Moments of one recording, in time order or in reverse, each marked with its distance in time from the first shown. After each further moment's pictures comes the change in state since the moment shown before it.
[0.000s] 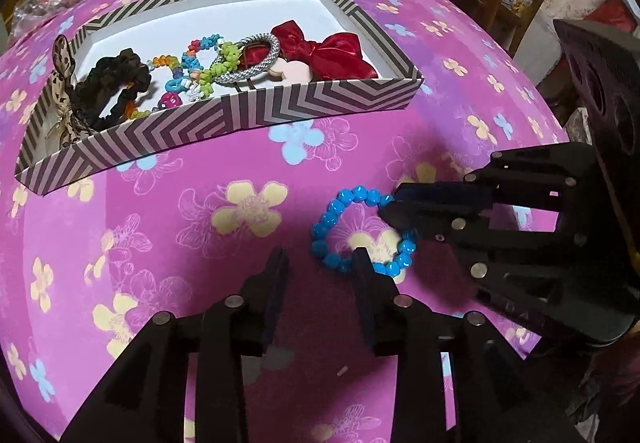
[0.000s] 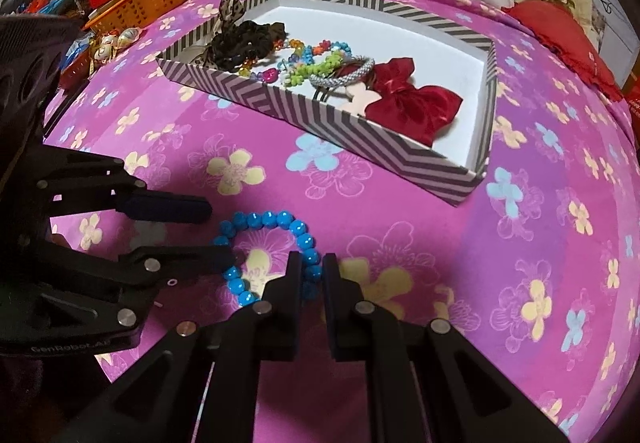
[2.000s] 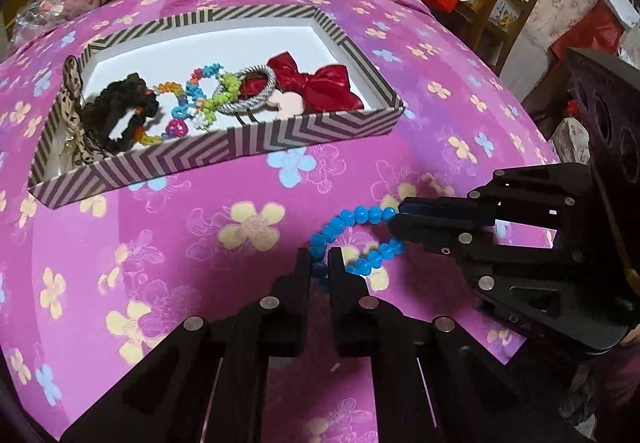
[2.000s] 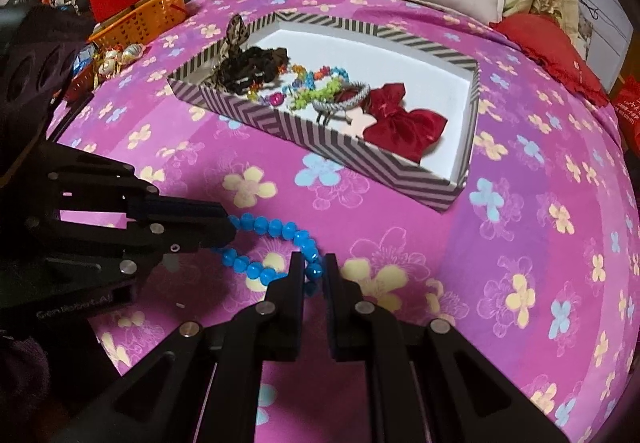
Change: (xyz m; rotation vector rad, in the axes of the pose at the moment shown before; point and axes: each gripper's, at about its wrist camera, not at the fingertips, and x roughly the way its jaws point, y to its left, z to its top) left arm -0.025 0.003 0.002 0.006 -0.074 -0.035; right arm -0.028 0.010 -0.002 0.010 -0.070 -0.032
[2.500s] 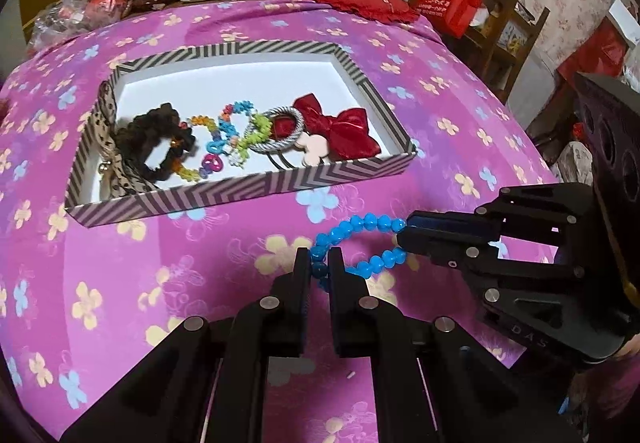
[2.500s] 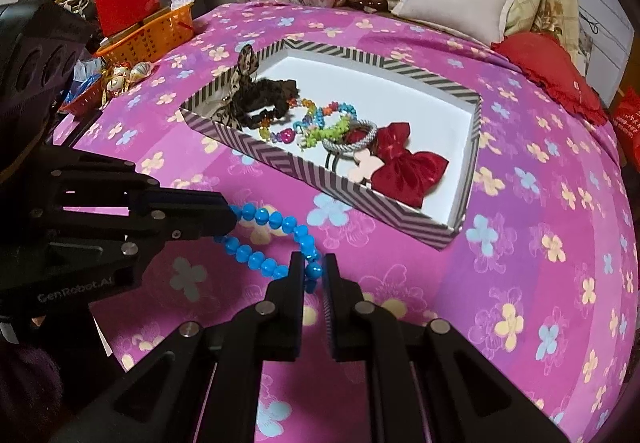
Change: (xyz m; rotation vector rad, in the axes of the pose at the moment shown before) left arm -0.028 0.013 0.013 -0.032 -0.075 0.034; right arm -0.017 0.009 0.021 -0.014 -0.055 0.002
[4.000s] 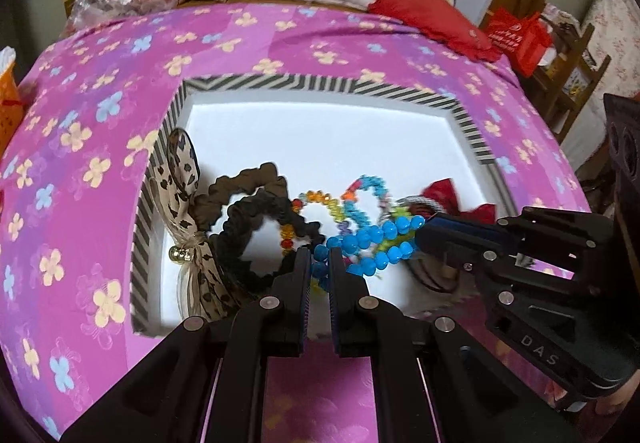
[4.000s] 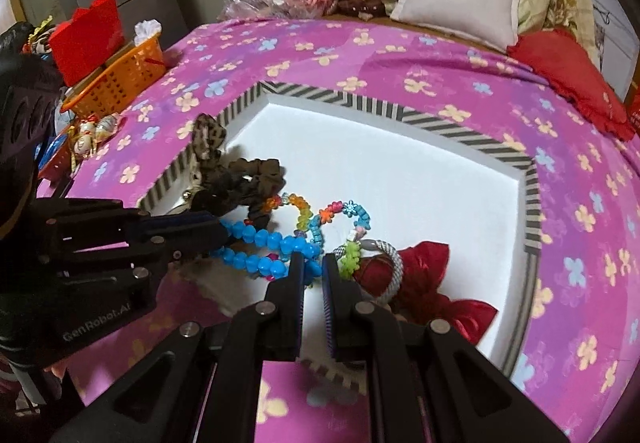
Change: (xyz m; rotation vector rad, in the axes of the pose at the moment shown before) left arm 0.043 0.102 0.077 -0.140 -0.003 0.125; right arm 0.091 -0.016 0.113 0.091 -0.013 0.037
